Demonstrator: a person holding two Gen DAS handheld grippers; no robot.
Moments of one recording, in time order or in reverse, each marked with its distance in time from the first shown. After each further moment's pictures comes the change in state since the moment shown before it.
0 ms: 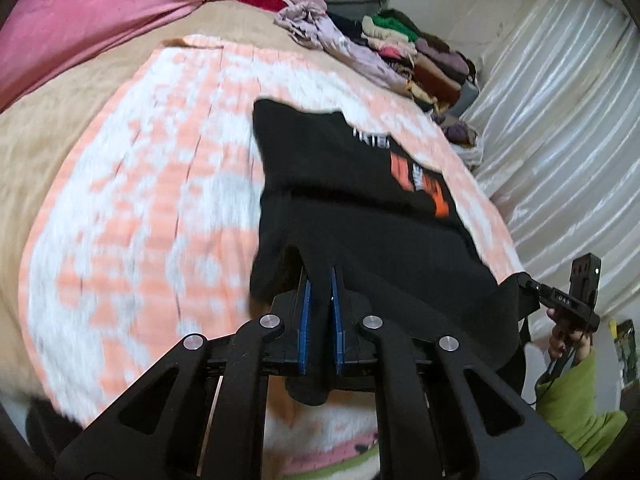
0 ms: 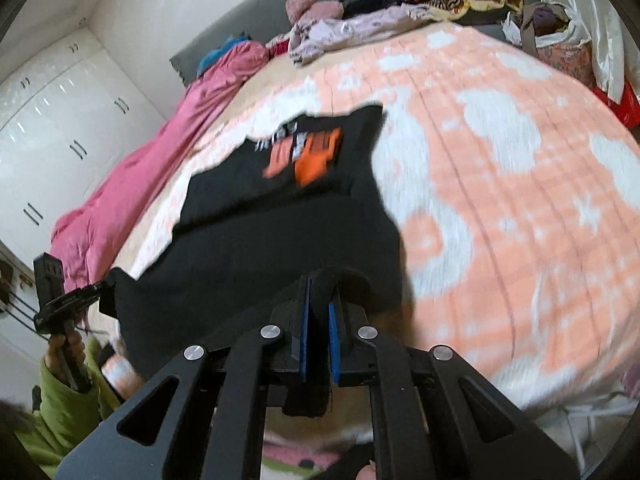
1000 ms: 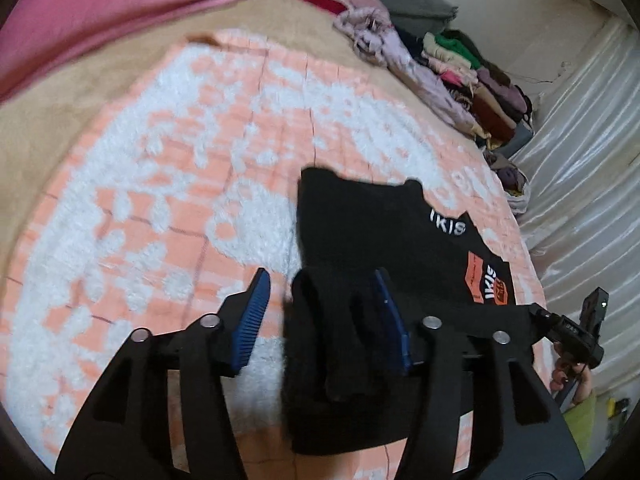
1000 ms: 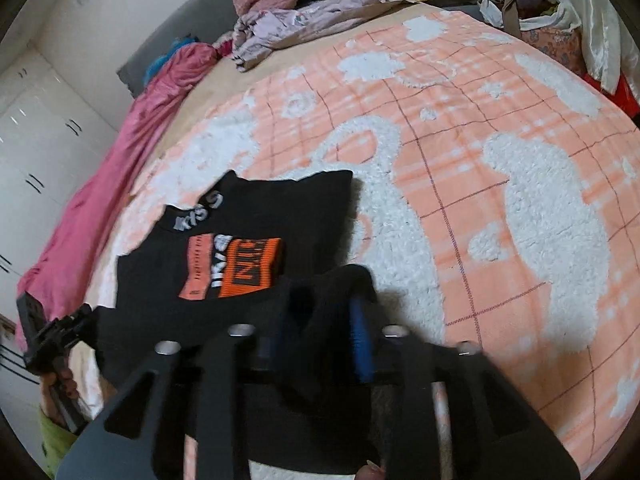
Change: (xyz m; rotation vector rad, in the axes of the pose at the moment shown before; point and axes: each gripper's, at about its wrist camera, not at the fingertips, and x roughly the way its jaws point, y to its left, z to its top) left arm 0.089 0.044 0.105 -0.139 -0.025 0.128; right arm 0.126 -0.044 0.130 0.112 0.052 -0.098
